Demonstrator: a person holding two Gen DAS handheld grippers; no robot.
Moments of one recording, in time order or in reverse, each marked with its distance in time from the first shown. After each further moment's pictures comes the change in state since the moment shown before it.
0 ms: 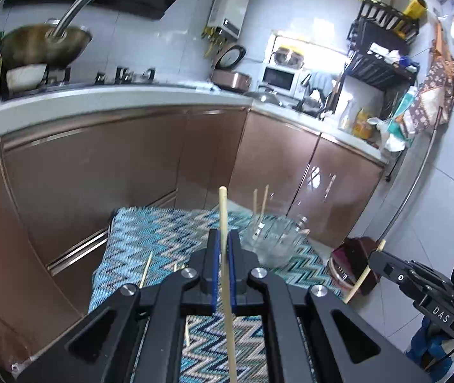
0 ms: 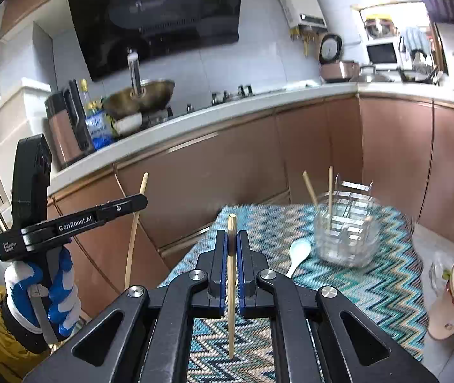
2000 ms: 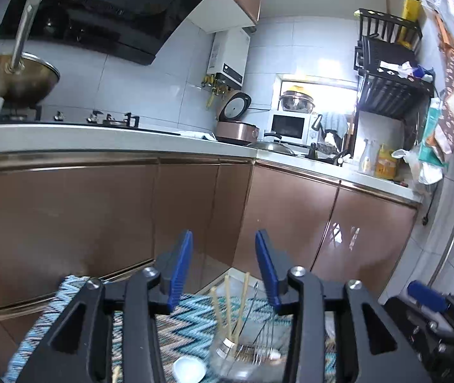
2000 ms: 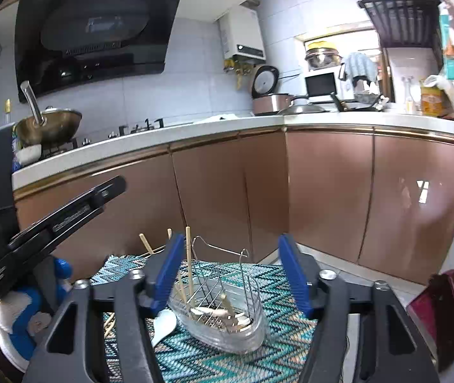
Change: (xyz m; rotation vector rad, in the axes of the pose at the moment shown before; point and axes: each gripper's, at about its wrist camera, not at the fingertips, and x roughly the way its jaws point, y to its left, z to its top) left arm 0.187 -0.096 0.022 0.027 -0.299 0.118; right arm 0.077 -0.166 0.035 -0.011 -0.164 -0.300
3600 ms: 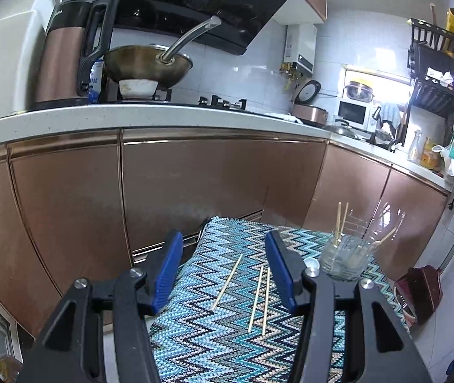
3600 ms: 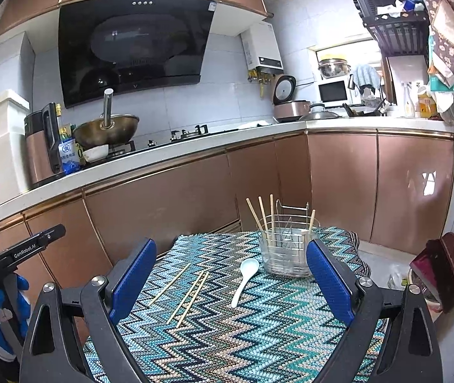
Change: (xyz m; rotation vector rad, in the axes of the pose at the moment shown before) left arm -0.268 0.176 -0.018 -0.060 0.145 0.275; right arm -0.179 0.115 -0.045 0.029 0.002 0.084
